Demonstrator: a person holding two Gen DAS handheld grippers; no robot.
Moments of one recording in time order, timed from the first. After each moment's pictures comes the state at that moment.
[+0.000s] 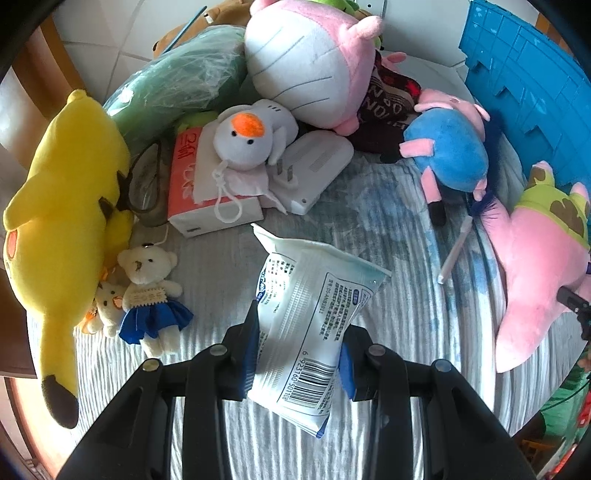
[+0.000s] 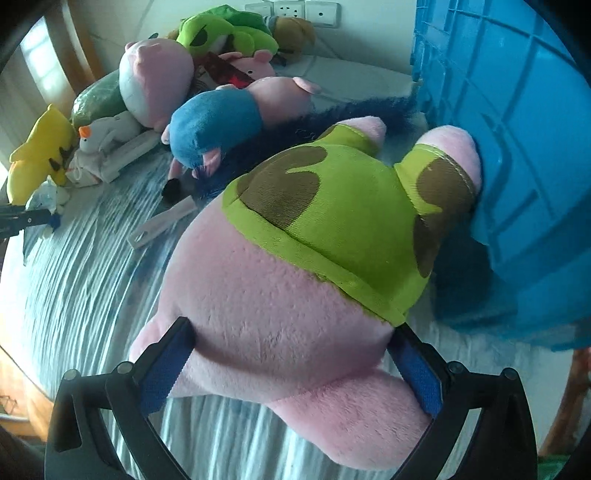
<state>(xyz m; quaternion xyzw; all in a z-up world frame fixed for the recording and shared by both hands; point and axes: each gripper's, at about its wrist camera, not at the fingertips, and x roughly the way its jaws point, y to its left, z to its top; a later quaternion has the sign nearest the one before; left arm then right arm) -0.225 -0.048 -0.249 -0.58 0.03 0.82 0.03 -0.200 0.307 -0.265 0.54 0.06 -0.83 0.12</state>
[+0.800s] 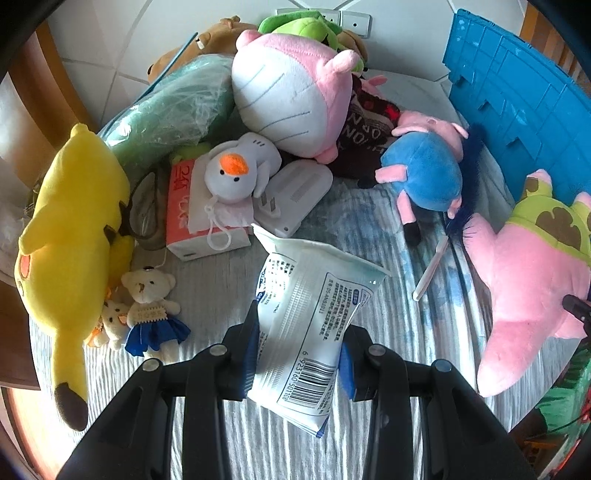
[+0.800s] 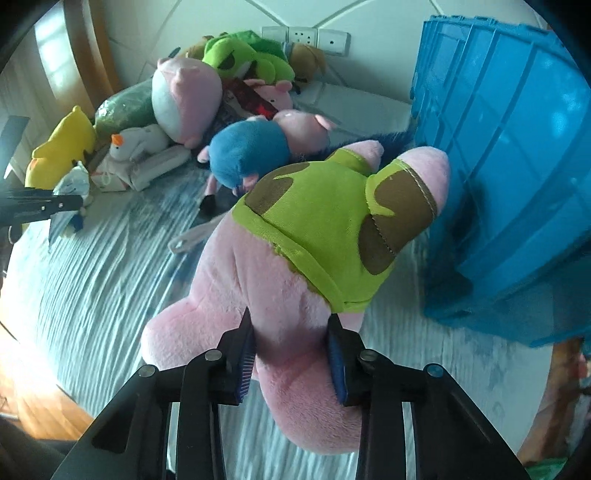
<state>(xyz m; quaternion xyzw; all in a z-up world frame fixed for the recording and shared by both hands) -0.223 -0.041 -0.218 -0.55 0.03 0.83 0.04 -0.160 0.275 -0.207 0.51 0.08 -0.85 0.10</state>
